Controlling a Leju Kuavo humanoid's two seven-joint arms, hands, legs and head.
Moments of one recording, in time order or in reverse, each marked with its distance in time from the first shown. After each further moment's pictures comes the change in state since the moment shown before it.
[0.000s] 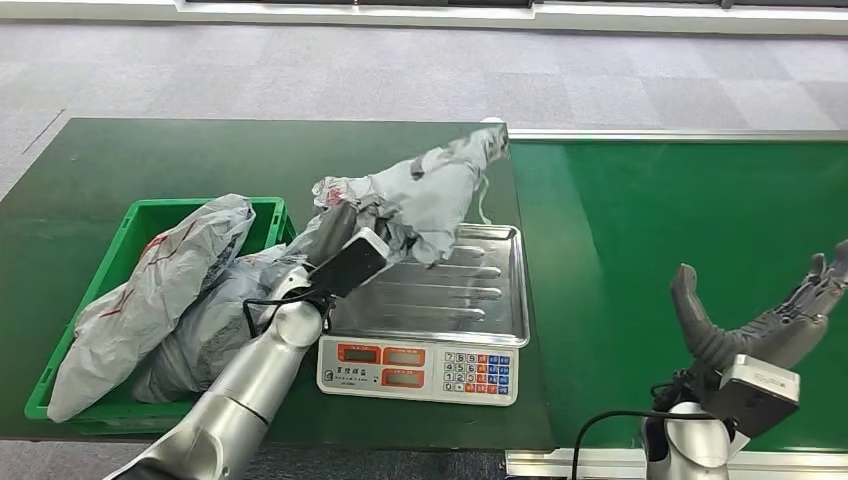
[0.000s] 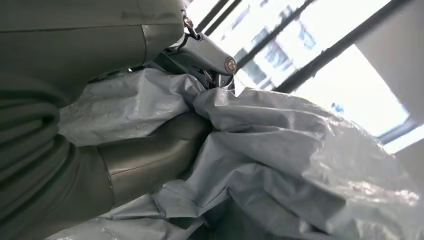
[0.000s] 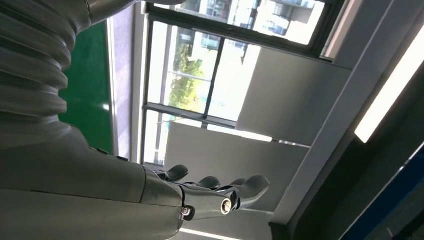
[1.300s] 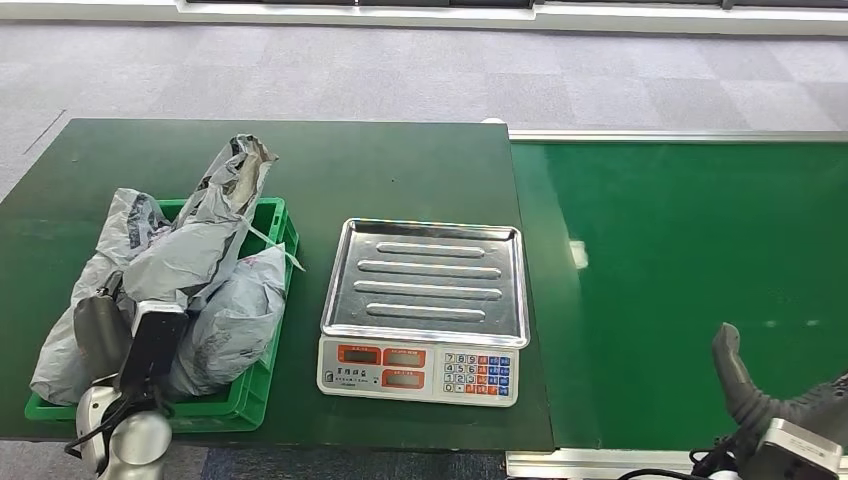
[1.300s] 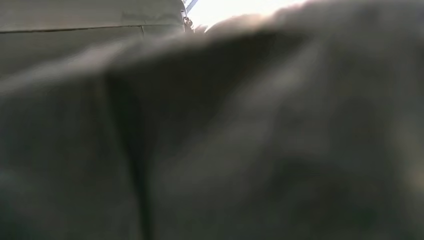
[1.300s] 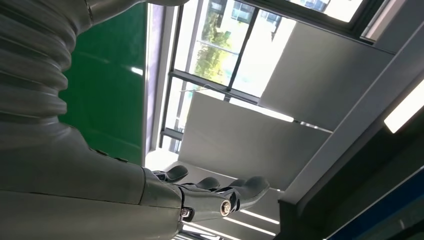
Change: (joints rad) left arm 0.542 0.157 0.496 -0.649 -0.251 0.246 0.188; right arm 0.192 0.071 -0.155 -0.135 0.050 0.037 0.000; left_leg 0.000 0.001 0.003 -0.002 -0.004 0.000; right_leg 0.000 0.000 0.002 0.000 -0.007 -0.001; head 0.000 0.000
